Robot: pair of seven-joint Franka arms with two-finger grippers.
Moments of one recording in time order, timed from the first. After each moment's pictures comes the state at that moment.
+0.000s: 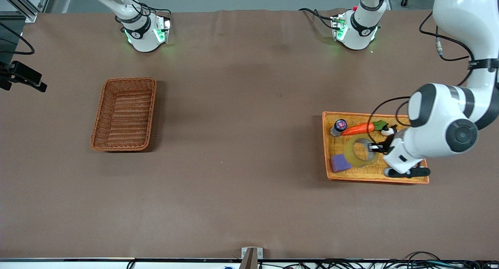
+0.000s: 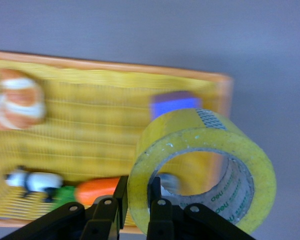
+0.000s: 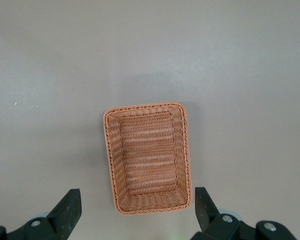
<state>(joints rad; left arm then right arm) 0.04 0.47 -0.30 -1.54 0.03 1.86 -0.28 -0.02 0.01 -0.05 -1.46 0.01 1.46 0.01</state>
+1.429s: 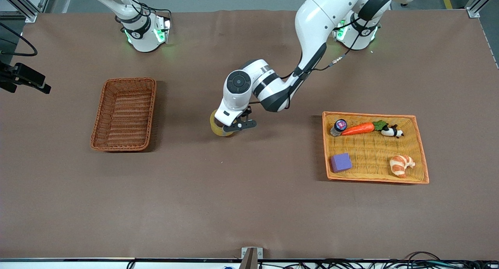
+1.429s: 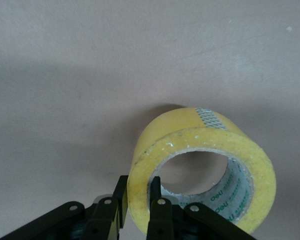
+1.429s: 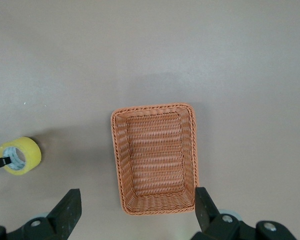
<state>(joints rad) -0.72 0.86 -0.24 -1.34 0.03 2.22 -1.10 -0.02 0.02 -0.05 -1.46 0.05 1.47 0.01</state>
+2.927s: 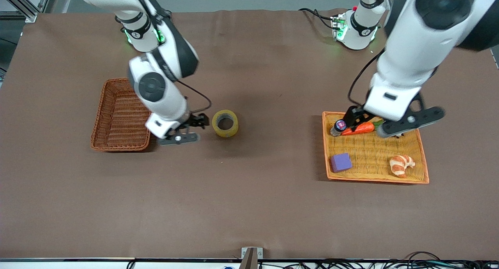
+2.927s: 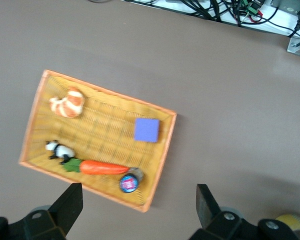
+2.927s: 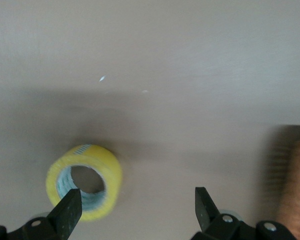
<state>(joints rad) -0.32 0.25 -0.10 -1.28 0.17 1.60 -0.64 0.57 0.42 -0.02 -1.76 0.06 2.13 0.41</state>
